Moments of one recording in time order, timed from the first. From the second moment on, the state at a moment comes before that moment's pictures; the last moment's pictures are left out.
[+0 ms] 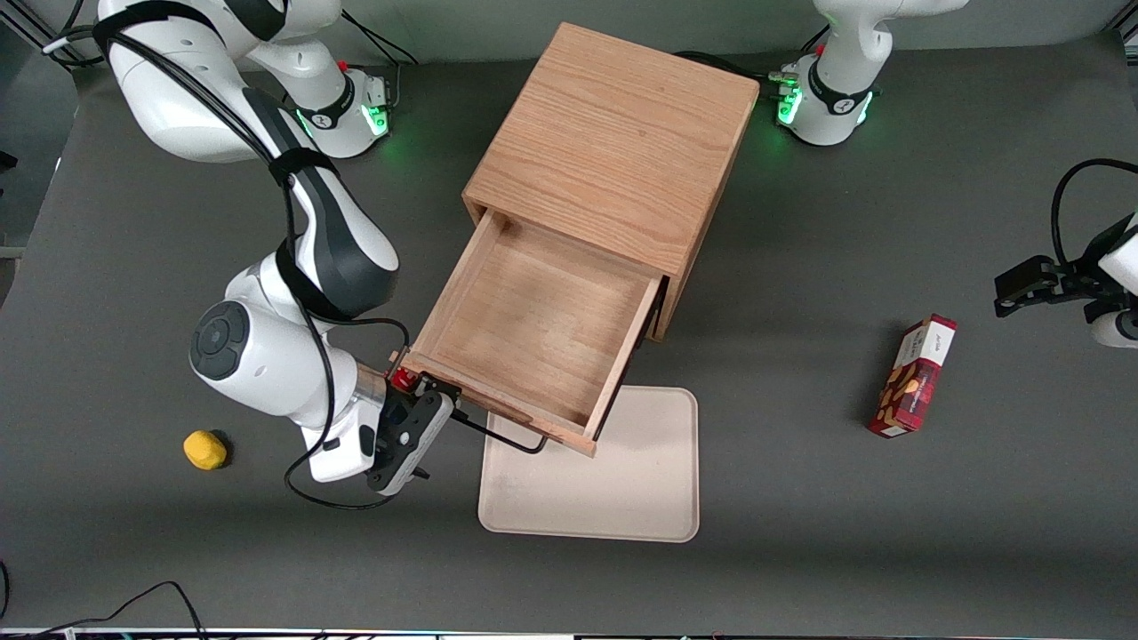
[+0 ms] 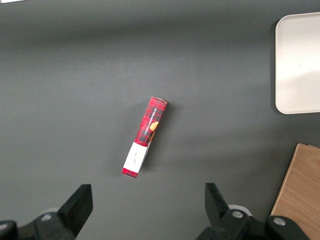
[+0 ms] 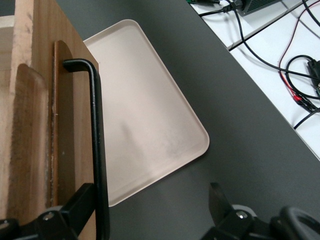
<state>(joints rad) 0.17 0.70 0.27 -1.20 0.10 2.15 -0.66</state>
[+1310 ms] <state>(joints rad) 0.02 0.21 0.09 -1.35 0.06 1.83 -0.24</state>
